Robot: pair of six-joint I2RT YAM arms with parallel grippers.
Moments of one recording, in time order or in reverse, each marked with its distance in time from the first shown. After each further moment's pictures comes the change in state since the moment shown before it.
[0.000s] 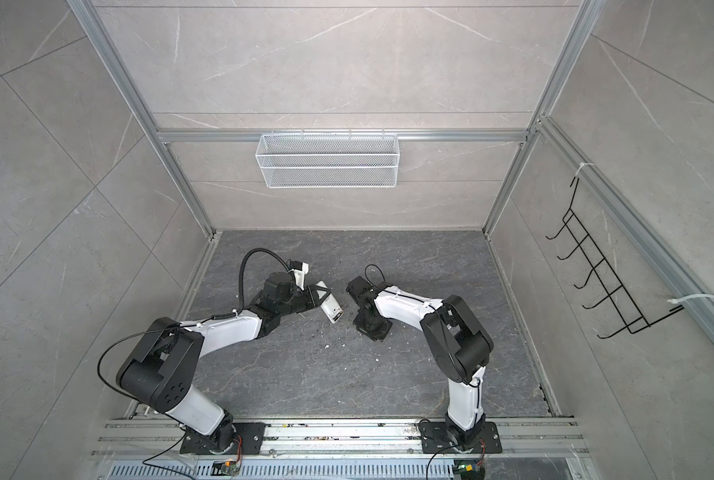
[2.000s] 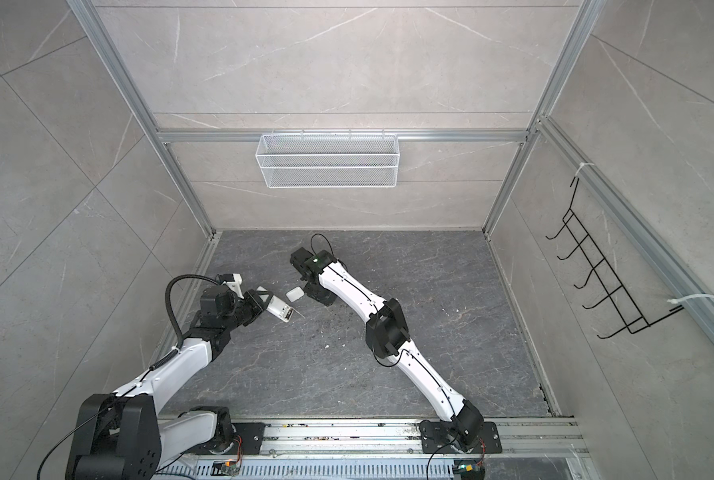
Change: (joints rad) left arm 0.410 -0.436 -0.238 -0.226 0.006 -0.066; right arm 0.126 0.837 1.537 -0.591 0.154 0.007
